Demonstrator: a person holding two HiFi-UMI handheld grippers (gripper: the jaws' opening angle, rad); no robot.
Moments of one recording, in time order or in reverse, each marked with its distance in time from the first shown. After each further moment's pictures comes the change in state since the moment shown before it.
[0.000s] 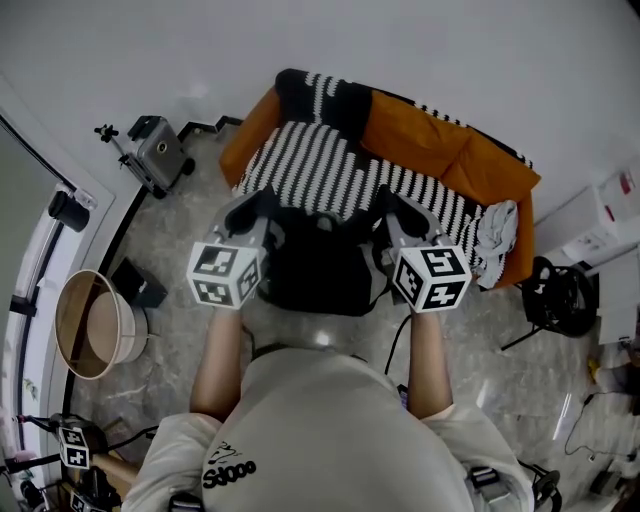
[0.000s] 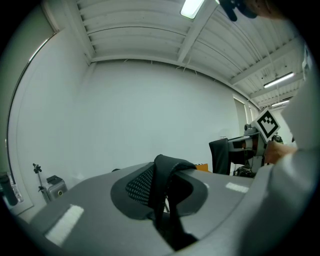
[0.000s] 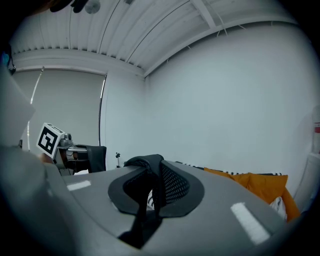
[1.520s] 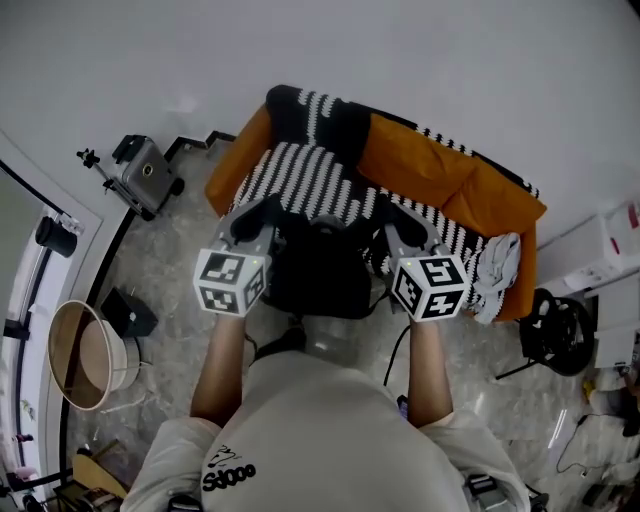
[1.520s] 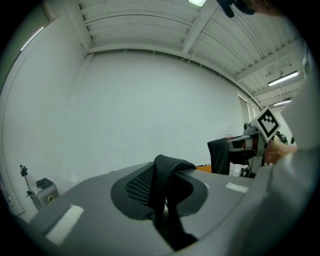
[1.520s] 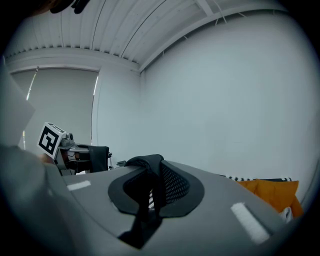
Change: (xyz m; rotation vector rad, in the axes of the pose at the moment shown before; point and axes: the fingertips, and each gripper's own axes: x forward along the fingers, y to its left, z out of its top) left arm 0.174 0.059 0.005 -0.003 0.022 -0.015; right arm 0.150 -0.097 0.019 0.006 0.022 0.006
